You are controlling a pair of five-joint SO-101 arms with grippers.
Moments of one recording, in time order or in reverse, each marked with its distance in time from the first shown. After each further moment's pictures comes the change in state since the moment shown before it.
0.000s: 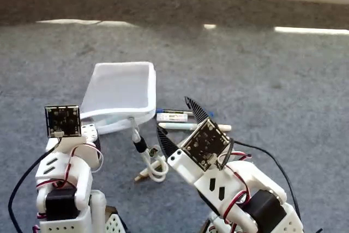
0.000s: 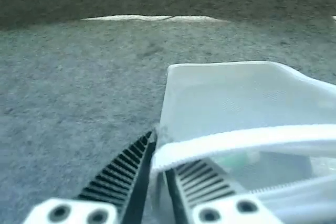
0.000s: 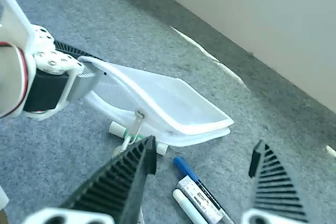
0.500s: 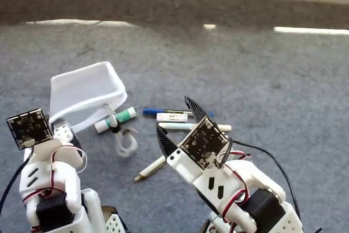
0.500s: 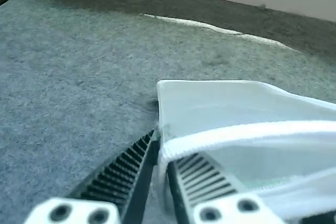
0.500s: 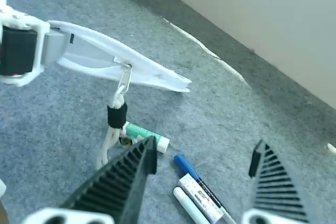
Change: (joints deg) left arm -13.1 0.0 -5.7 3.3 5.6; right arm 0.0 0.7 0.0 0.0 0.0
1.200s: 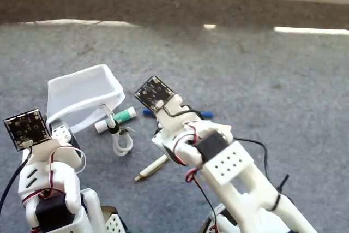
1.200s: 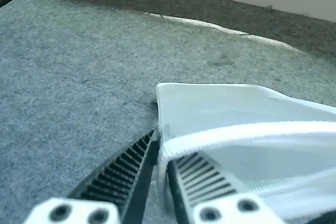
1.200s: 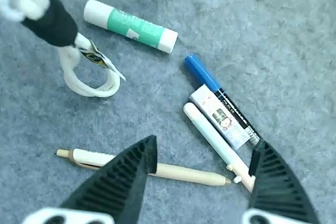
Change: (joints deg) left arm -1.3 0.0 -0.4 0.5 0.2; right arm 3.6 44.3 -8.8 0.0 0.0
